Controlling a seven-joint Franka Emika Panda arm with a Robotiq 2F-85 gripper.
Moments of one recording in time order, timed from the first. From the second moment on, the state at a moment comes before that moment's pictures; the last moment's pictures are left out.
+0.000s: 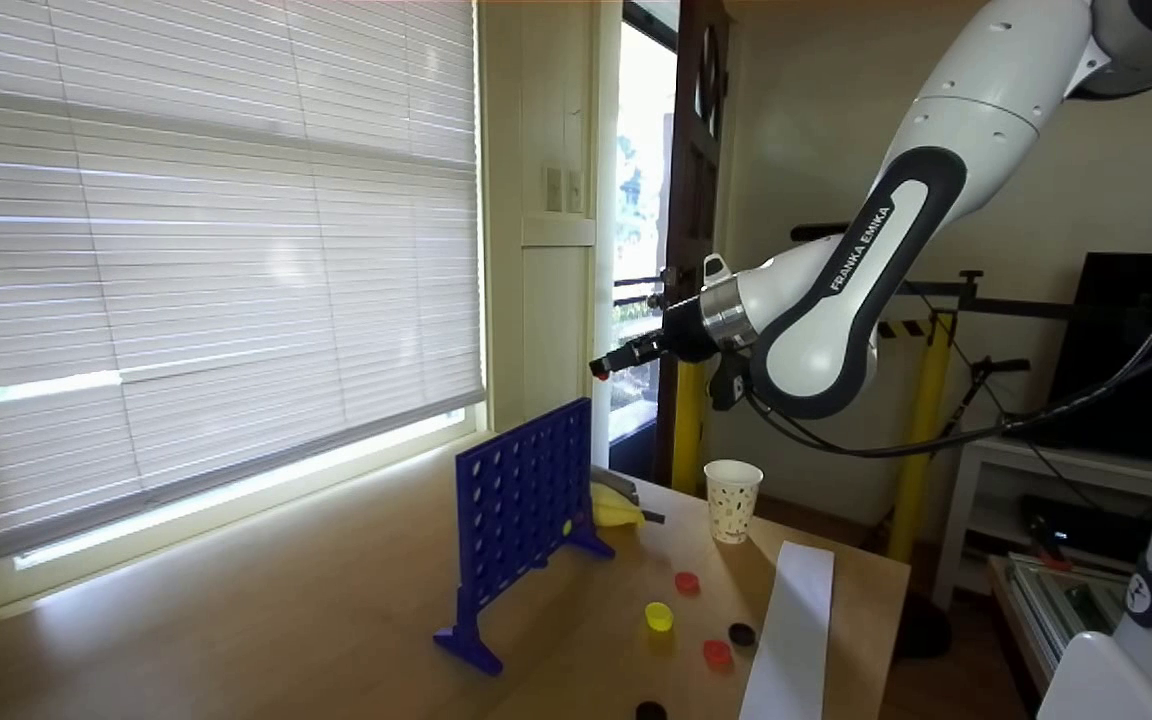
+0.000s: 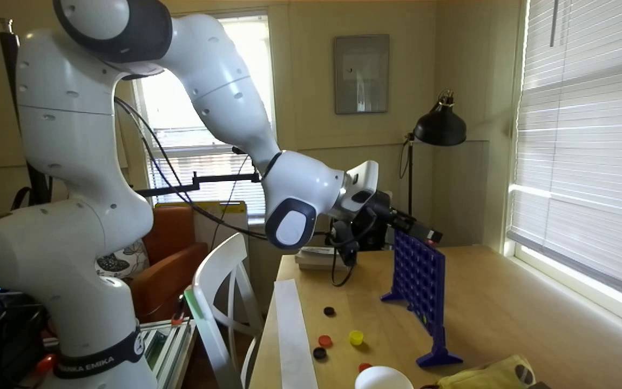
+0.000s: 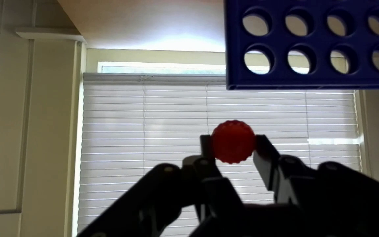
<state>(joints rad) -0.48 0.17 0.51 -2.59 0.21 3.88 -0.17</state>
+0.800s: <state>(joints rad) -0.06 0.24 0.14 -2.53 0.21 3.94 -0.14</state>
